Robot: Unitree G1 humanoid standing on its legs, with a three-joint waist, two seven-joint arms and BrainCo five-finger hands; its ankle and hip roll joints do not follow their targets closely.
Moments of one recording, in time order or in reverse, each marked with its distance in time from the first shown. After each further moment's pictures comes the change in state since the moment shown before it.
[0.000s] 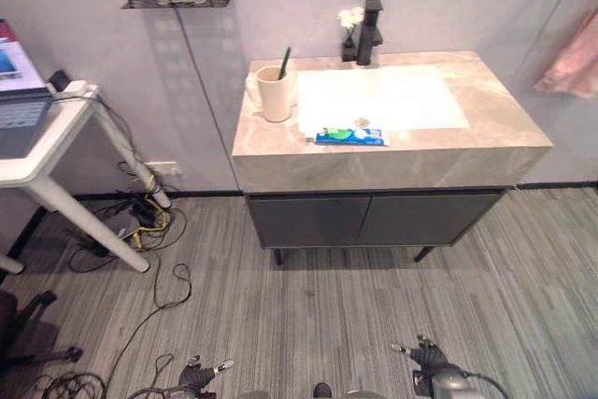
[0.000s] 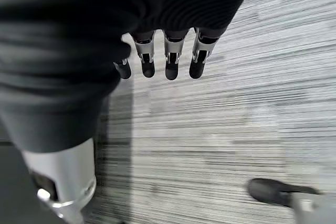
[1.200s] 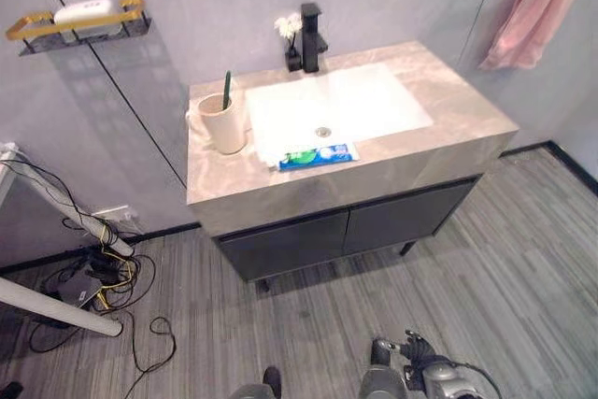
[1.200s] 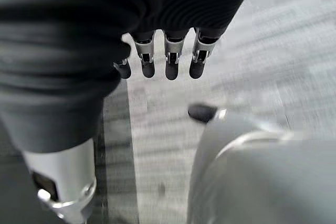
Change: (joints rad) left arm 0.058 -0.018 0.036 0.113 0.024 0.013 0.023; right arm -0.002 0.026 -0.004 0.031 -0.086 0.028 0.038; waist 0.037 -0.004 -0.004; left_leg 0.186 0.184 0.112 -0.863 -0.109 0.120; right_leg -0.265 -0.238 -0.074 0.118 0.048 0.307
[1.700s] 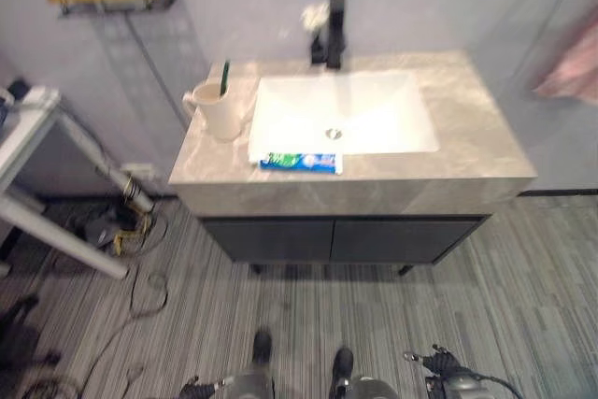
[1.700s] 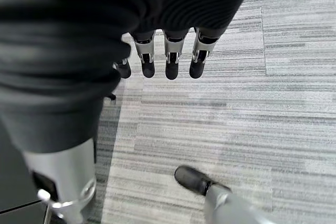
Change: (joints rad) left arm -0.054 0.013 -0.016 0.005 -0.038 0.000 0.002; right arm -0.040 -0.007 -0.020 0.089 0.009 -0.006 -0.046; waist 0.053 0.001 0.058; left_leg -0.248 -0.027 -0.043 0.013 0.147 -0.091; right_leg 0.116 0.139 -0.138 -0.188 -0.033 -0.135
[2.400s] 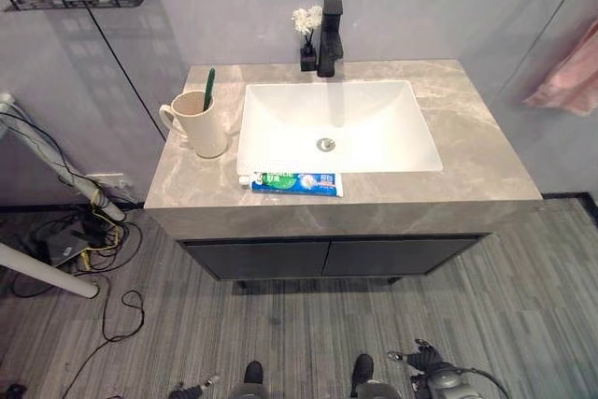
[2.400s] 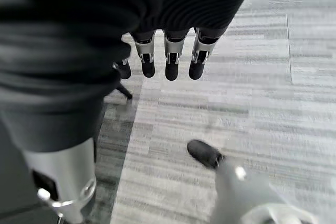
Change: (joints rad) left arm 0.042 -0.056 0.058 -0.085 -0.111 -0.007 0.028; right arm 0.051 -0.033 0.028 -0.048 -0.080 0.007 -0.025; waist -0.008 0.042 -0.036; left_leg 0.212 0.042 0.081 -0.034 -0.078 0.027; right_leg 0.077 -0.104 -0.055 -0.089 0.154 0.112
